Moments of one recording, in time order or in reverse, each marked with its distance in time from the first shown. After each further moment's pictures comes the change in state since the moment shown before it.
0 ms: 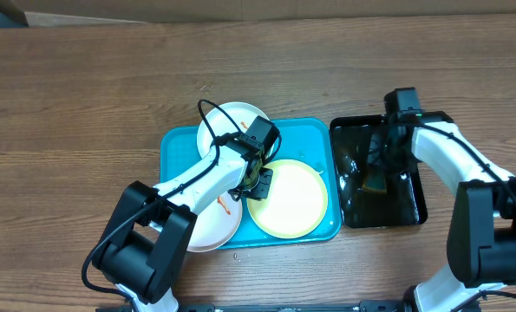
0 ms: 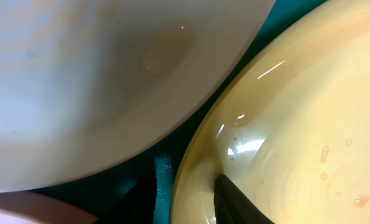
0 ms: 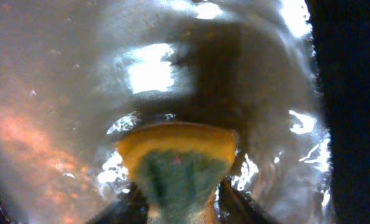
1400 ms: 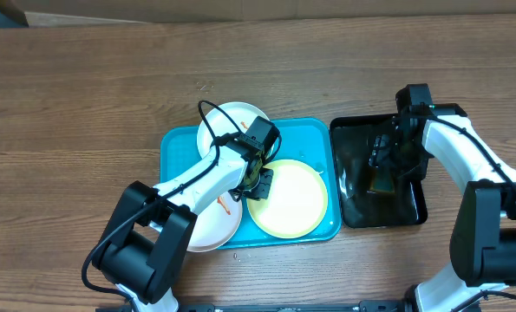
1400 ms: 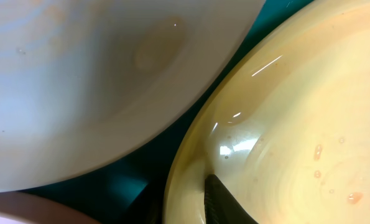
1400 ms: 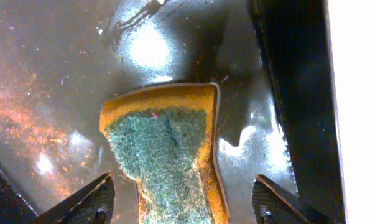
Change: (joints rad) left arm 0.000 0.000 -0.002 0.003 0.015 -0.003; right arm -0.034 0.000 0.069 -0.166 -0.019 0.016
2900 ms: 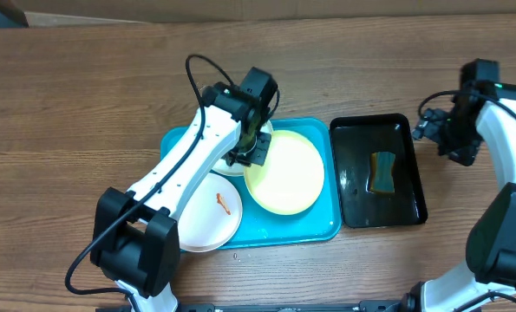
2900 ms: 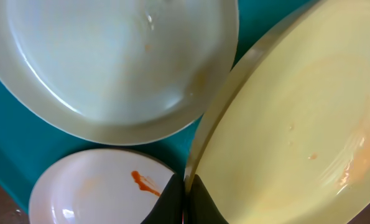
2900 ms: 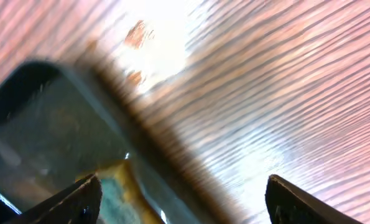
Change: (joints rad) left arm 0.057 0.016 0.468 -0.447 -0.040 0.114; right arm -0.262 0.000 0.214 -0.105 -0.004 0.019
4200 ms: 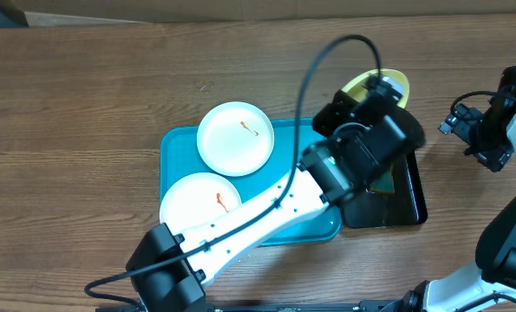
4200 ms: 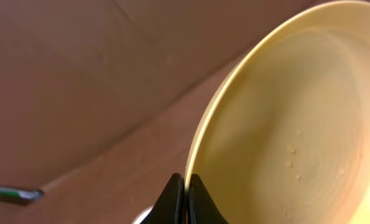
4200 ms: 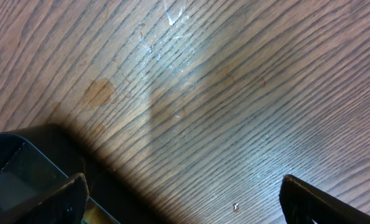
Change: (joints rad) left arm -0.534 0.002 0.122 0.693 -0.909 0.250; right arm -0.137 0.000 0.000 0.061 0.000 0.006
